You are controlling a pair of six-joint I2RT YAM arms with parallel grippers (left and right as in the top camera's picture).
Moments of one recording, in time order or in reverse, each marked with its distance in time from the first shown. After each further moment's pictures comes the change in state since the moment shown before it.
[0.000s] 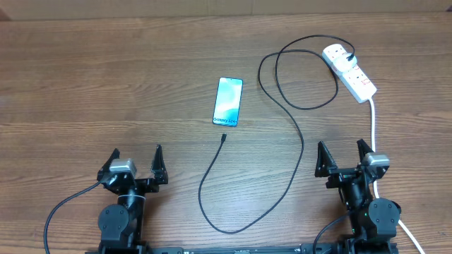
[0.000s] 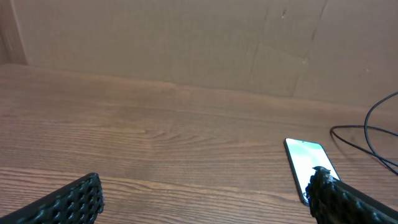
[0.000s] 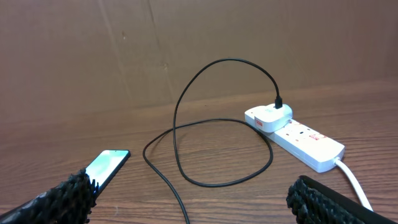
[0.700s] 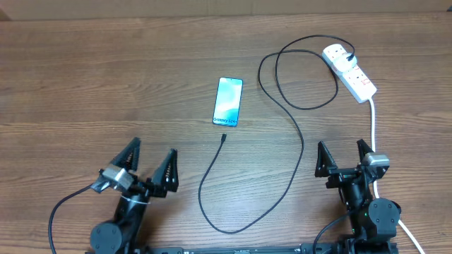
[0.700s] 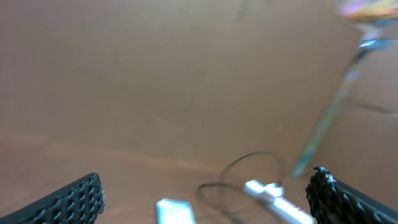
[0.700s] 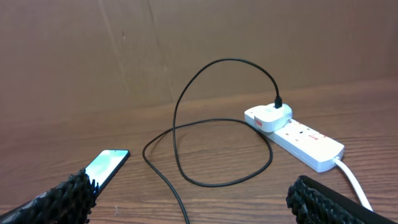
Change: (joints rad) left arm 0.000 0.000 0.002 0.338 0.345 -0.331; right arm 0.000 0.000 0.000 -0.001 0.000 0.000
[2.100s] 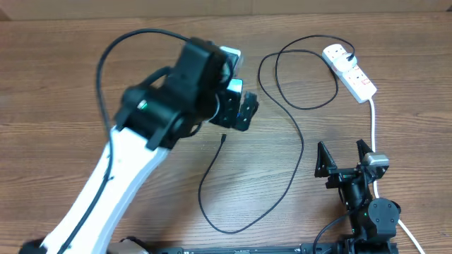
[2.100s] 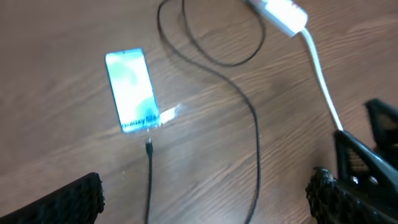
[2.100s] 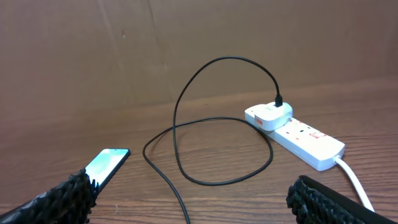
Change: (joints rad) left arm -0.538 1.511 1.781 -1.443 -0.186 0.201; right arm 0.000 0.000 -0.002 -0.003 0.000 0.000
